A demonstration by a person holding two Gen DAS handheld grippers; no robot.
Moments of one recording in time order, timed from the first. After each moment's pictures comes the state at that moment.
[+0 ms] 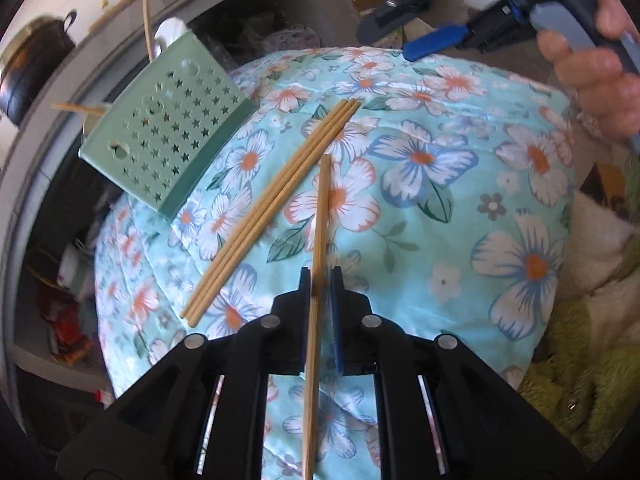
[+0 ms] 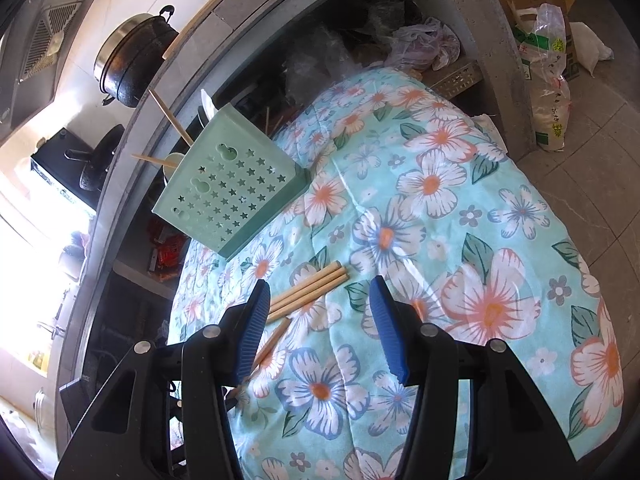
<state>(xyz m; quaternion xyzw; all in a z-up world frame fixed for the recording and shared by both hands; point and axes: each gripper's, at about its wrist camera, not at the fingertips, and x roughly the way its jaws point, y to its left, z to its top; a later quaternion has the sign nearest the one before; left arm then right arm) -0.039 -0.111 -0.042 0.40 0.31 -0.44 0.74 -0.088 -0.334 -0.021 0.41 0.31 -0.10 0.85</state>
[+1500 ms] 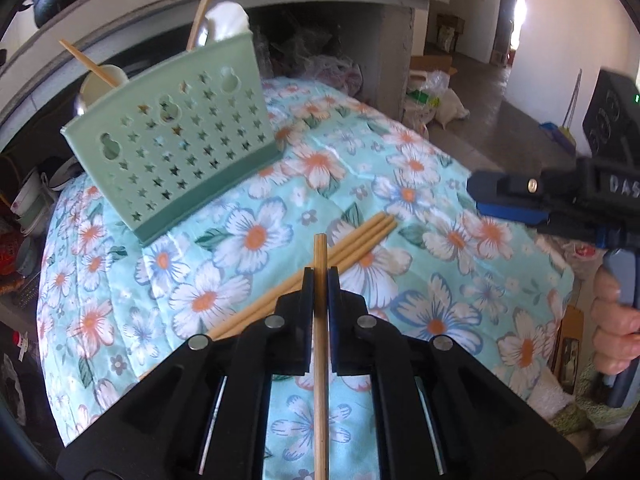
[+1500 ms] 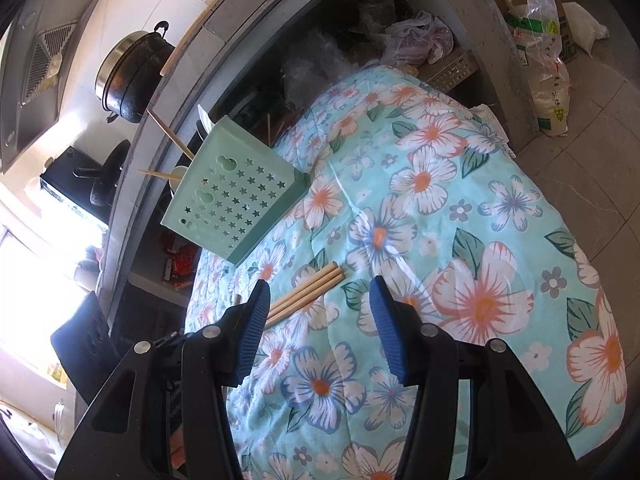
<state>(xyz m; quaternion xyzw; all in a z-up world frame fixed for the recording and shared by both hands) 0.020 -0.167 -0.010 0.21 0.37 -0.45 0.79 -0.102 -0.347 -0.026 0.45 0.30 -0.08 0.84</state>
